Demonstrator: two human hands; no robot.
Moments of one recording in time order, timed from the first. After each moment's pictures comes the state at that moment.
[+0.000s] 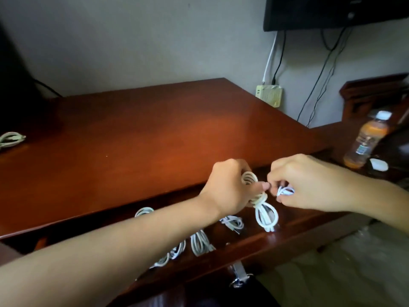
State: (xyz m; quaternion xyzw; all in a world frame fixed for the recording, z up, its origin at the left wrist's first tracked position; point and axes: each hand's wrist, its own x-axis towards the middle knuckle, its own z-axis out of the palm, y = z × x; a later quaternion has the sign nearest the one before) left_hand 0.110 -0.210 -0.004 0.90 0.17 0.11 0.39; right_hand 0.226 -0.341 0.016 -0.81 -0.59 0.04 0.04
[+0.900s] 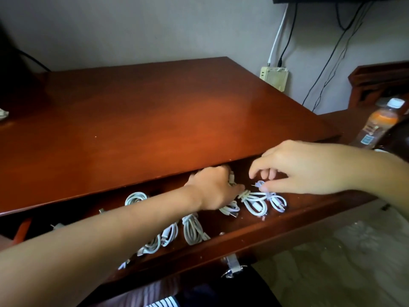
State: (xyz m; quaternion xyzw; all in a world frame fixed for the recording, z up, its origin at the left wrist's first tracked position) left_hand 0.120 -0.188 -0.042 0.93 0.24 -0.07 0.27; right_hand 0.250 -0.305 -0.001 -0.76 -0.65 0.08 -0.05
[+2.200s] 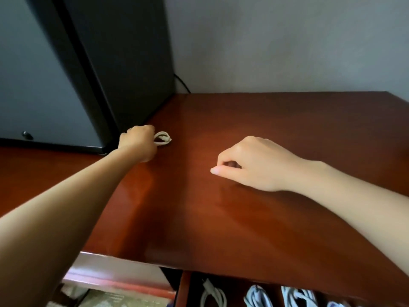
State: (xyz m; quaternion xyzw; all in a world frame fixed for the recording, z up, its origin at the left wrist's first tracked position) left_hand -0.101 0.155 0.019 0.78 0.62 0.09 0.02; right_hand 0.093 -0.016 0.044 -0.60 -0.79 0.02 0.11
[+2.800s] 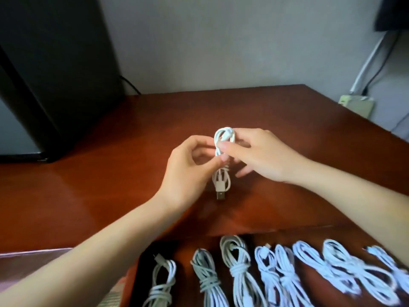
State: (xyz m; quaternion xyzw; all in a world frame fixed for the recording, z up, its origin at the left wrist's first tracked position) left_hand 0.000 -0.046 0.013 0.72 0.27 0.39 0.50; right_hand 0.144 -0.112 0.040 -0.65 -0.60 0.25 0.40
